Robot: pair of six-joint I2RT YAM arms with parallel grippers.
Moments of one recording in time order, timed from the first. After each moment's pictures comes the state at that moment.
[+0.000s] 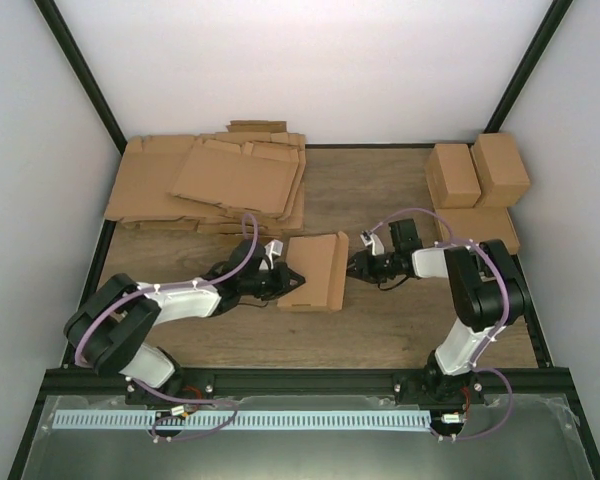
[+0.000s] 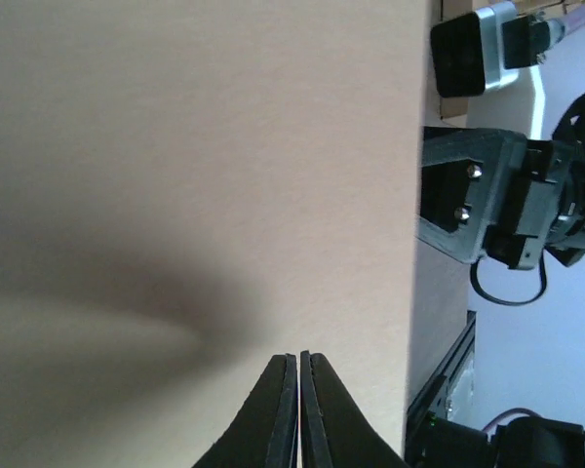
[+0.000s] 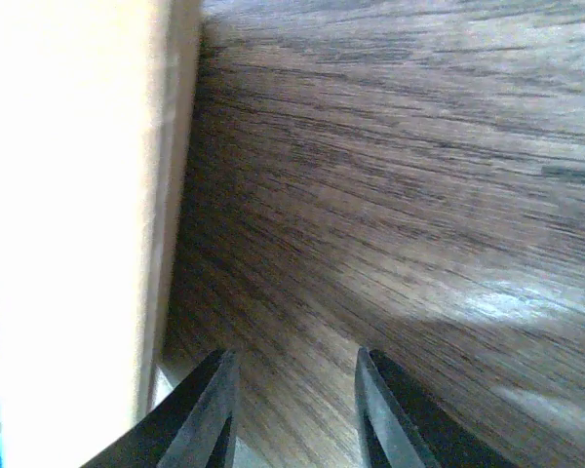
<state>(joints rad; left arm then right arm) -0.72 1.49 0.55 0.33 0.44 -1.06 0.21 1.72 0.68 0.00 -0.85 0.35</state>
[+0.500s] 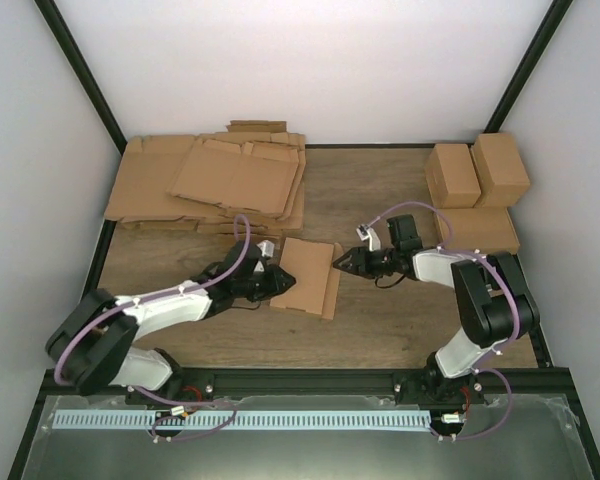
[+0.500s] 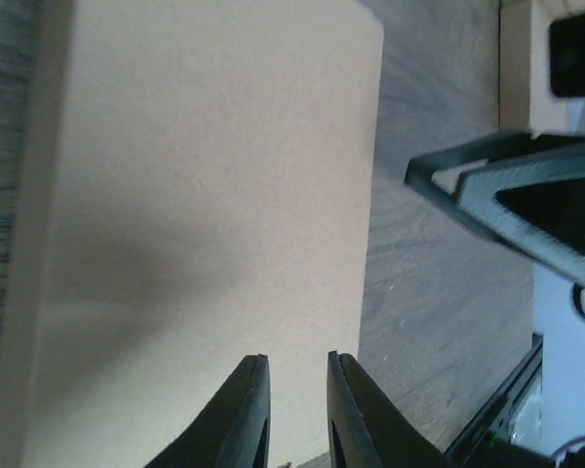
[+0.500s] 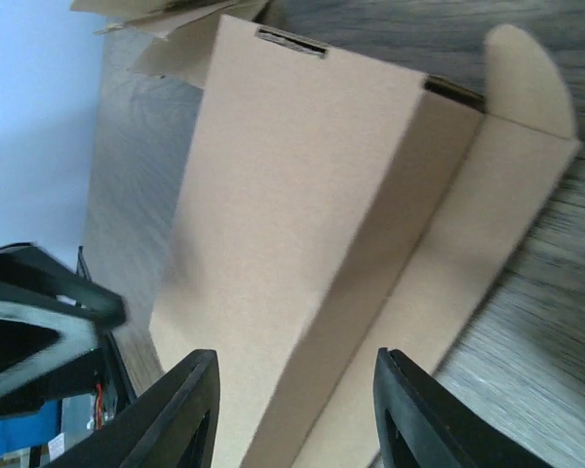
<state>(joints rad) -0.72 1.42 0.56 0.14 0.33 -0.99 0.26 1.61 0.67 0.01 -0.88 0.37</state>
